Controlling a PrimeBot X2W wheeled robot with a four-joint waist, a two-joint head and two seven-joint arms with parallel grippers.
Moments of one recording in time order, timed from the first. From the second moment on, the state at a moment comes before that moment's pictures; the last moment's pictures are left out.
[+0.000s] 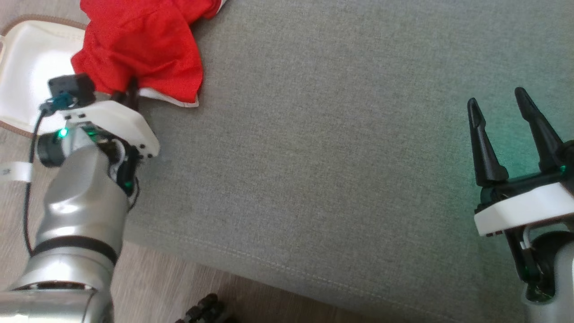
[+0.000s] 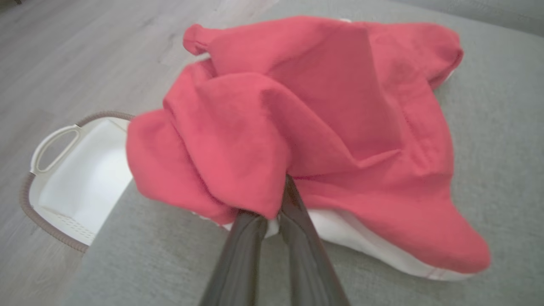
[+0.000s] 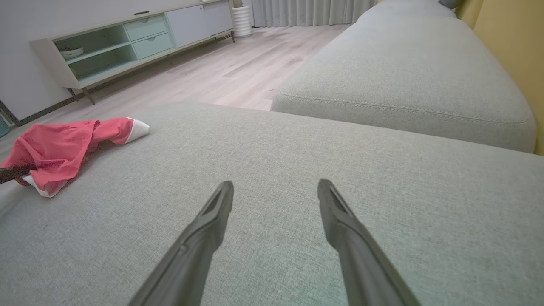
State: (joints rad) left arm -0.89 0.11 -0.11 1.22 -0.26 -0.13 -0.23; right arm -0.09 -0.13 0.00 -0.35 0.11 0.13 0.26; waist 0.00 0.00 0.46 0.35
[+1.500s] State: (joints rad) left arm -0.35 0.08 -0.40 0.30 -0.14 -0.11 -0.14; right arm 0.00 -0.05 0.06 -0.16 0.24 0.13 0.04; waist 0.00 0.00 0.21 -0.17
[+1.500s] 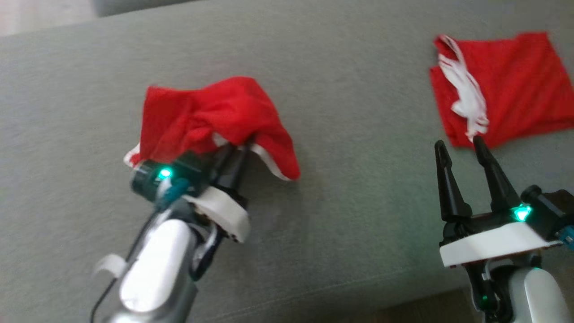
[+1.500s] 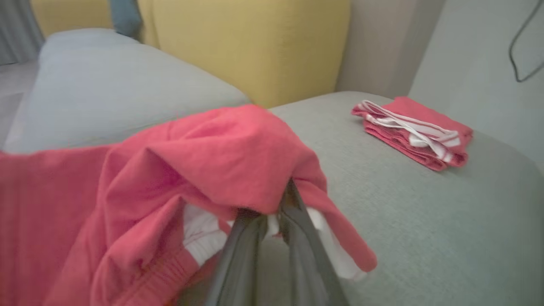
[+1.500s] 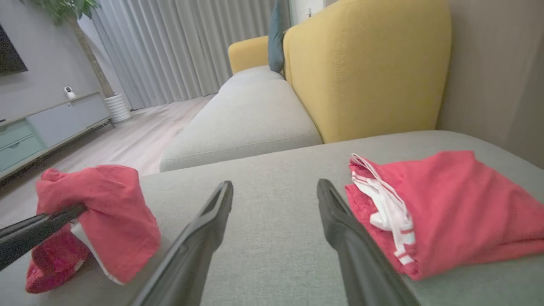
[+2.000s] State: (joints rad) left arm -0.37 0.06 -0.54 0.38 -0.13 -0.12 -0.21; right arm -0.01 -0.05 0.06 -0.13 0.26 0.13 0.01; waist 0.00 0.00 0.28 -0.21
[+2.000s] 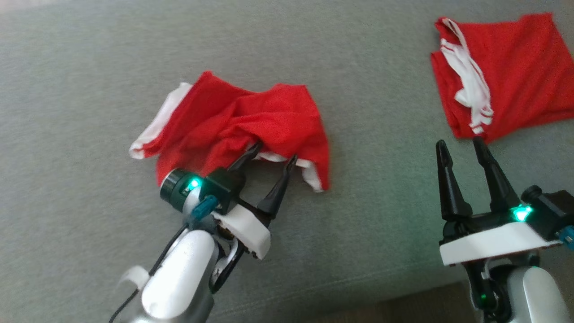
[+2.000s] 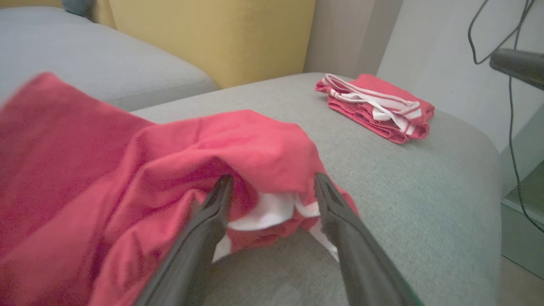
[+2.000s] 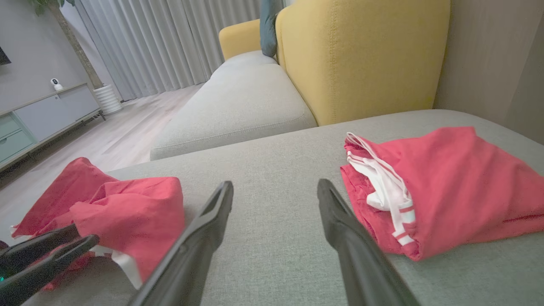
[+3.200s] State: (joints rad) left arm 0.00 0.19 -0.20 0.09 -0.22 0.05 -0.25; right arm 0.12 -0.05 0.02 -0.15 0.20 0.13 0.12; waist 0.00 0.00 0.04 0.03
